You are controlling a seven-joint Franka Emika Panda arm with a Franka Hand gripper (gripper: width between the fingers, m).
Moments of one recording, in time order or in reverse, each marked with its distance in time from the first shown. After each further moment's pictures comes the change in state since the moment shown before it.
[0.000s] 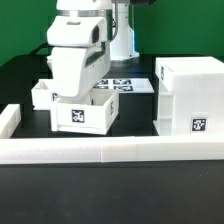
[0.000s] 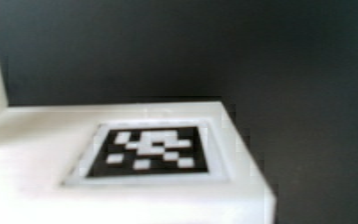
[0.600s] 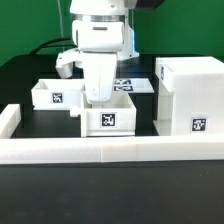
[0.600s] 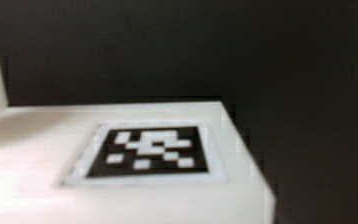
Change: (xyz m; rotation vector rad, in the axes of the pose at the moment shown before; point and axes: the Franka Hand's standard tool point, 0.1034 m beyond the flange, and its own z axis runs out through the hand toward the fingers) arm 0.010 -0.003 0.005 0.005 -0.022 -0.239
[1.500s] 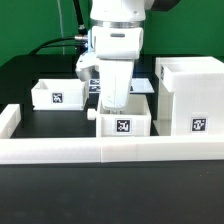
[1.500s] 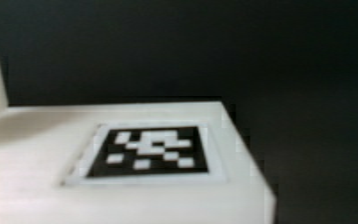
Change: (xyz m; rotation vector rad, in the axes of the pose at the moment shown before) arm 0.035 -0.002 0.006 0.046 0.011 0.106
